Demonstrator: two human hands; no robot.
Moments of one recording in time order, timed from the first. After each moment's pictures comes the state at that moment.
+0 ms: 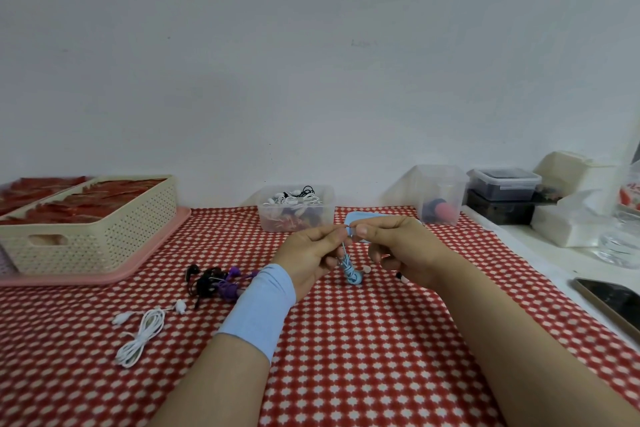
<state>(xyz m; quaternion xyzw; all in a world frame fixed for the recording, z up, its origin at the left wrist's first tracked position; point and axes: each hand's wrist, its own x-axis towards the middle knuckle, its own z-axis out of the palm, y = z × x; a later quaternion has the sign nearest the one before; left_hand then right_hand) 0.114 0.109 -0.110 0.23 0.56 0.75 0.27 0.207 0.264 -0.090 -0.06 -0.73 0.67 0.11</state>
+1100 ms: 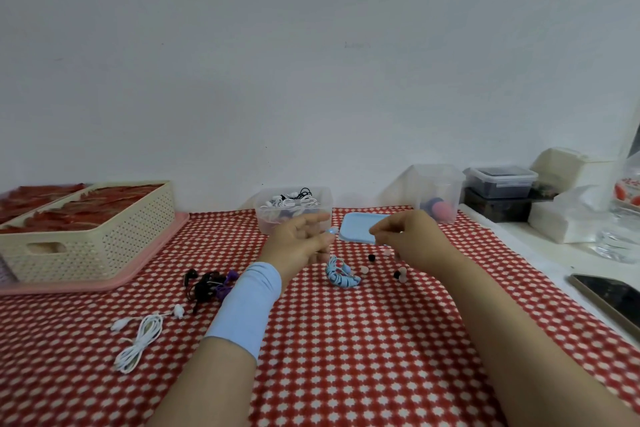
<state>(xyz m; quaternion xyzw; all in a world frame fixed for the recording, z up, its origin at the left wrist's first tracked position) 0.103 0.097 -0.100 0.27 0.66 0.68 0.17 0.209 0.284 -0.091 -0.17 -0.87 0.40 0.22</state>
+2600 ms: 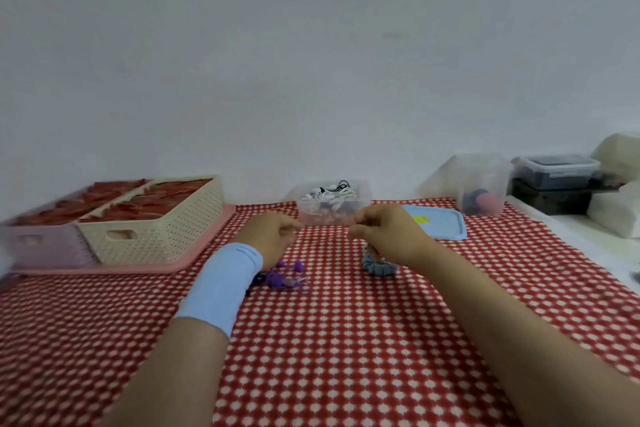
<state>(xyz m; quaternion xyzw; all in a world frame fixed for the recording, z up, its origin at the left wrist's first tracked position) 0.074 0.005 -0.069 0.29 0.93 0.22 -0.02 0.166 0.213 -0.090 -0.04 -0.87 0.45 0.18</state>
